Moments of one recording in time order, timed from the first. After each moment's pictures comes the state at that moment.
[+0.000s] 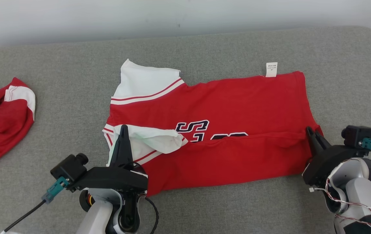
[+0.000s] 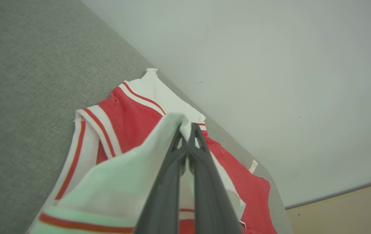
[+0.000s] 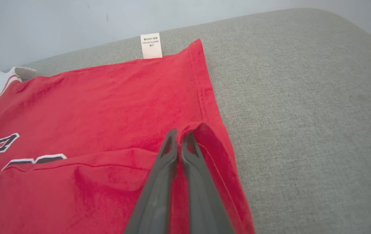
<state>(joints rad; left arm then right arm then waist) -0.38 0.05 -0.34 0.29 -1.03 0.10 -0.26 -0.38 -0.26 -0.05 0.45 0.34 0.13 0.13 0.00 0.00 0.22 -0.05</state>
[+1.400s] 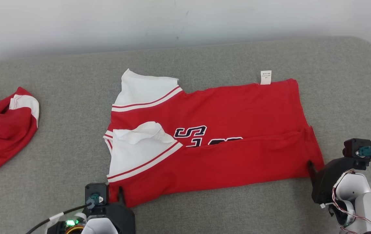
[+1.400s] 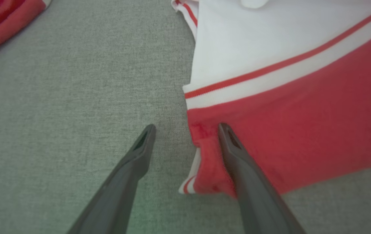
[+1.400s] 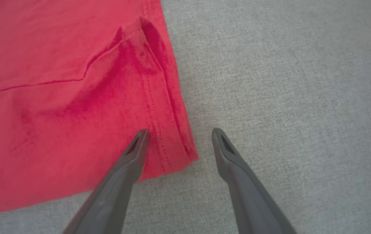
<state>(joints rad) -0.27 0.23 -0.50 0.41 -0.40 0.39 0.22 -0.30 -0.15 -0.27 0.32 0.08 0.13 0.53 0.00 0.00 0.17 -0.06</state>
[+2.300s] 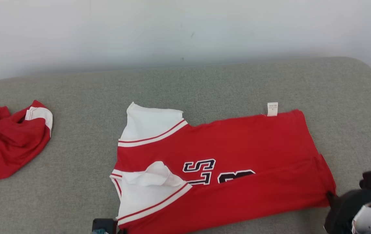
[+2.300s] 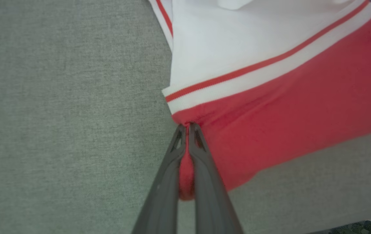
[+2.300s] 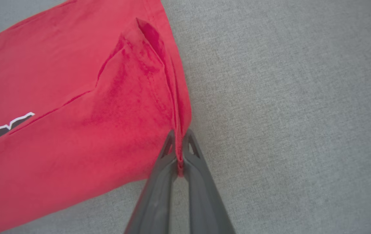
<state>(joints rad) -0.08 0.30 -0.55 0.18 -0.47 0.34 0.33 -0.10 -0.10 -0.36 0.13 0.18 0.13 0.64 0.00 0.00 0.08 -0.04</state>
